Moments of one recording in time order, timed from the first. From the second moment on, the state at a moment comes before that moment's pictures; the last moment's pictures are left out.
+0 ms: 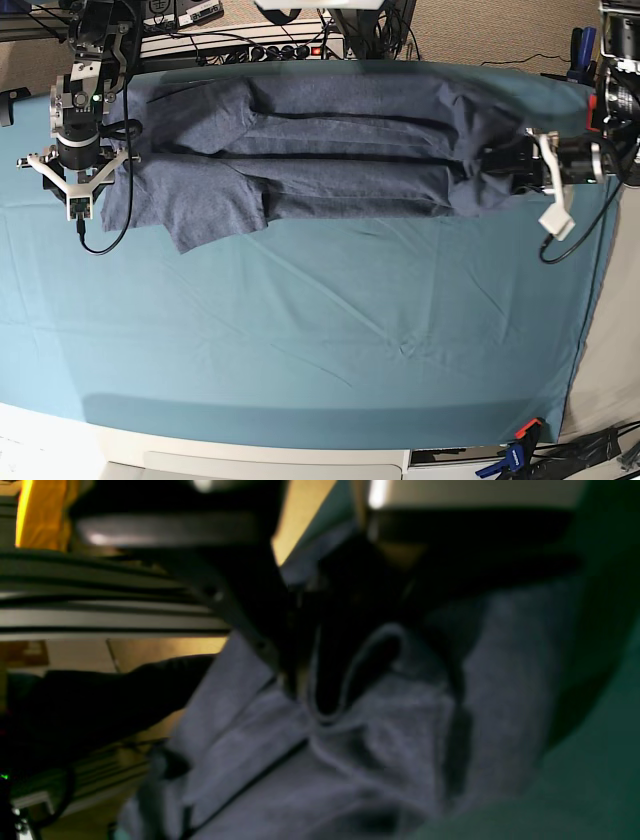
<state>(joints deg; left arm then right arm) 7.5 -34.8 -6.4 86.3 -82.6 -43.2 71.4 -19.7 20.5 20.3 111.8 -9.8 6.7 -43.3</state>
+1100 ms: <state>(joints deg) 7.1 -17.0 5.8 90.4 -69.2 -43.0 64.3 -19.7 20.5 20.3 111.8 -9.8 6.7 -43.3</state>
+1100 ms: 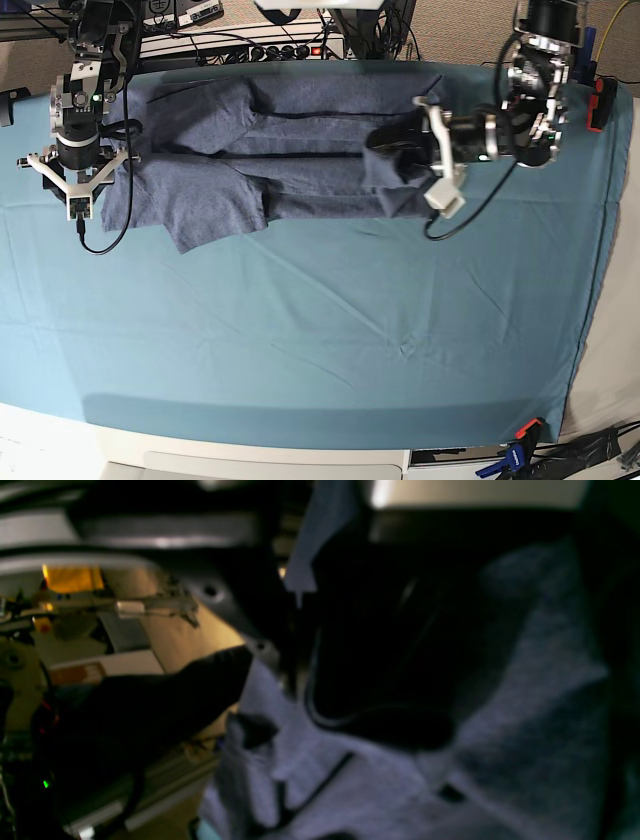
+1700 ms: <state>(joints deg) 5.0 -12.9 6.7 90.4 -65.8 -43.0 62.7 -19.7 20.5 20.3 111.8 -9.7 6.7 -43.3</state>
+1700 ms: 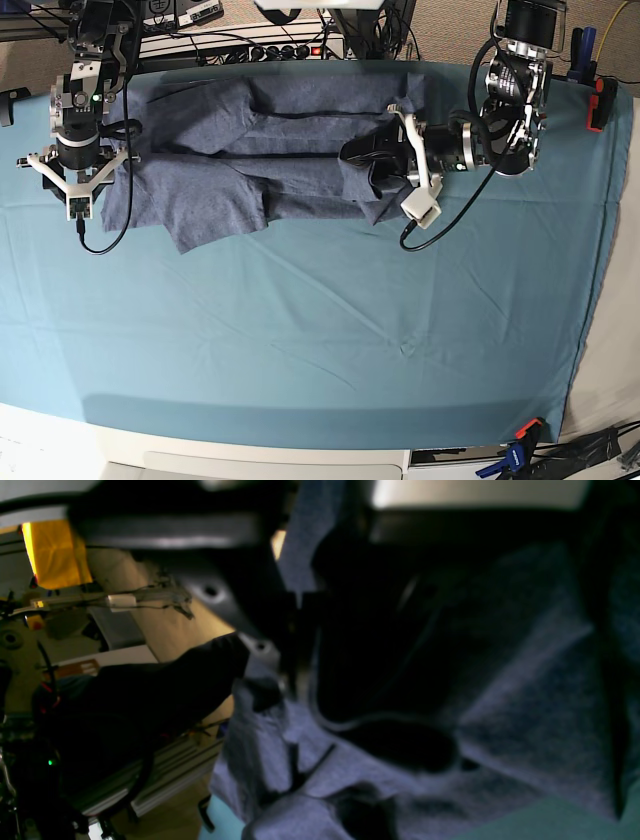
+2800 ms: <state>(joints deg) 4.7 -8.3 11.3 90.4 -54.7 -43.0 58.2 -19.7 20.5 20.3 111.8 -9.8 6.7 -43.3</state>
